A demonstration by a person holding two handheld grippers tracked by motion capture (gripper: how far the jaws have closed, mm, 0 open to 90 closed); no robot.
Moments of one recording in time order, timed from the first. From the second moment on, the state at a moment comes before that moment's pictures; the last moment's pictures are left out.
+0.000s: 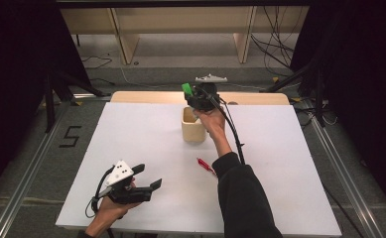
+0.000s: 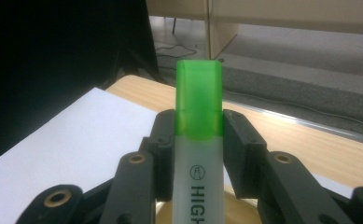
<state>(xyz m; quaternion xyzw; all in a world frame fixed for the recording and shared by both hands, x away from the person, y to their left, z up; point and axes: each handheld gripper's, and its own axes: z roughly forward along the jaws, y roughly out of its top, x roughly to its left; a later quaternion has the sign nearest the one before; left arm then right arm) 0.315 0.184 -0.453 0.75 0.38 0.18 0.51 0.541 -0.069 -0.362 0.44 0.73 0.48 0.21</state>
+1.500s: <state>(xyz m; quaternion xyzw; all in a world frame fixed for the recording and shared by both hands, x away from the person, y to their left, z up) 0.315 0.184 -0.453 0.75 0.38 0.18 0.51 0.543 -0.067 -0.390 0.44 0.74 0.47 0.21</state>
